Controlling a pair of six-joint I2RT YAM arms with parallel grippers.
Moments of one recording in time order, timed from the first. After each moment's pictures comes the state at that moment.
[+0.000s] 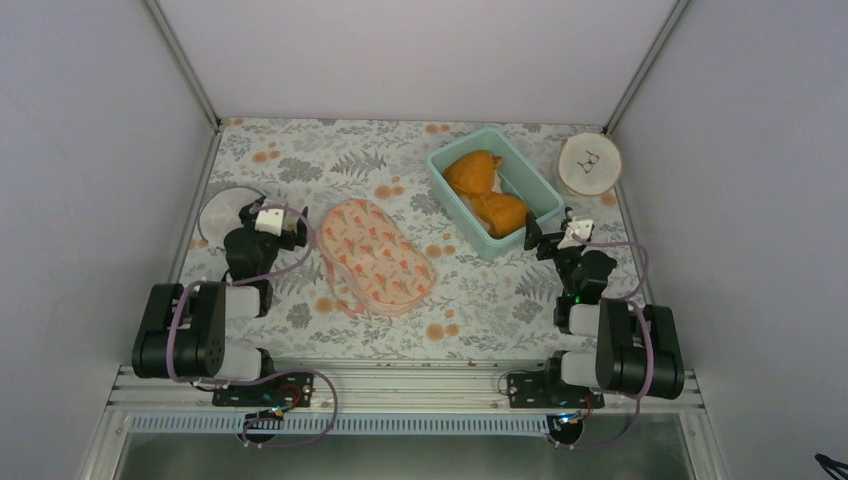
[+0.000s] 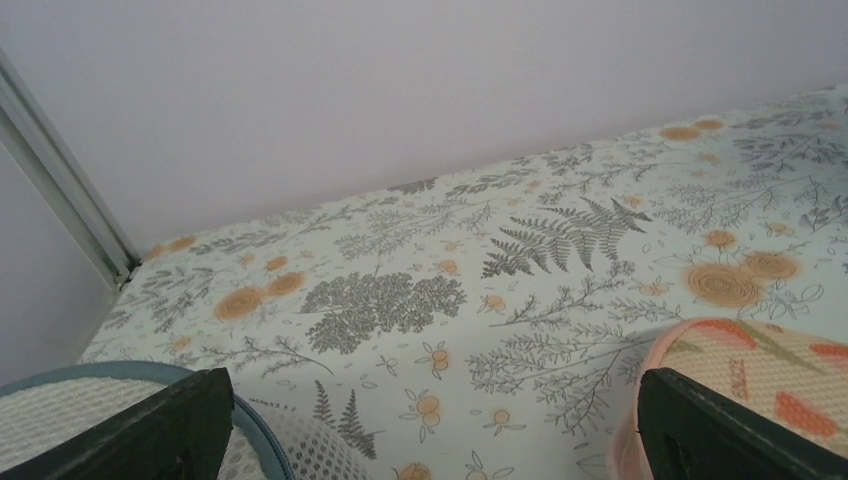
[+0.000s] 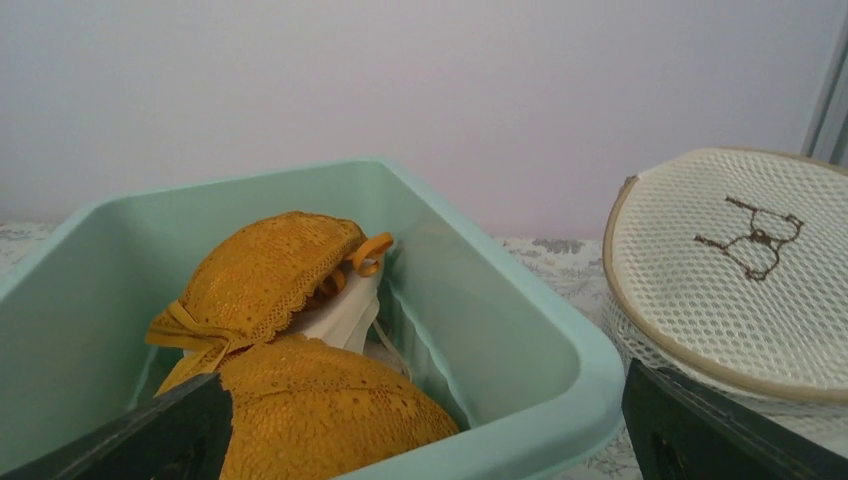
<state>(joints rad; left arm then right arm) 0.05 1.38 0.25 1.00 0.21 0.17 -0.14 1.32 0.13 1.20 -0.34 0.06</state>
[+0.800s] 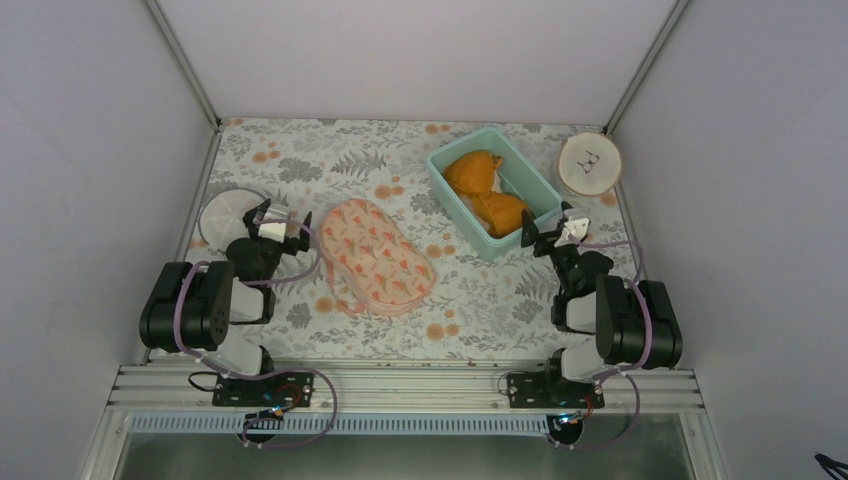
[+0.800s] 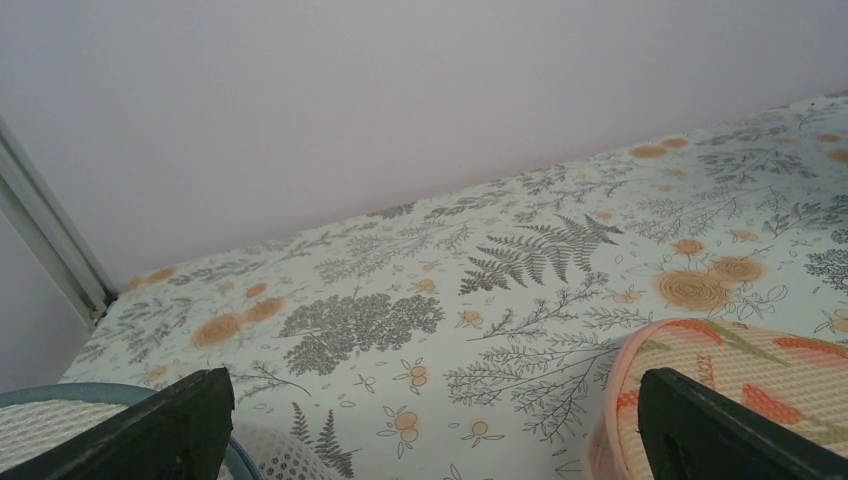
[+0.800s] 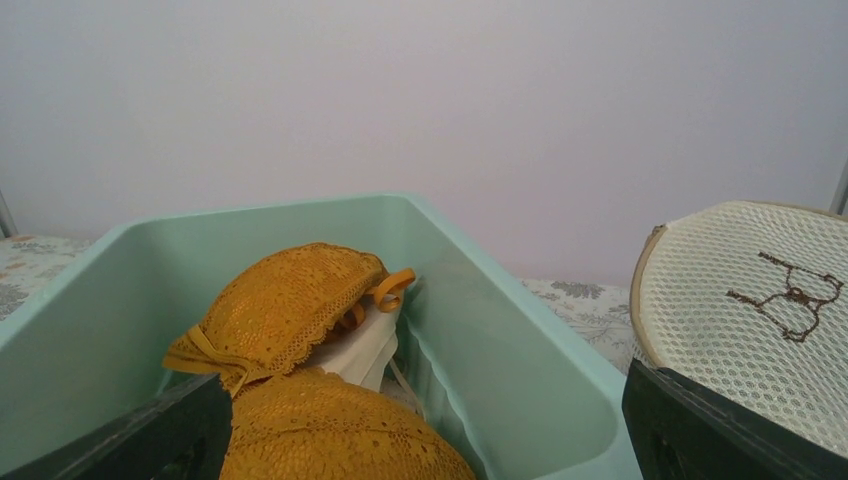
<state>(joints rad) 0.05 1.55 0.18 1.33 0.27 0.17 -0.12 1.49 0.14 1.45 -0.37 0.05</state>
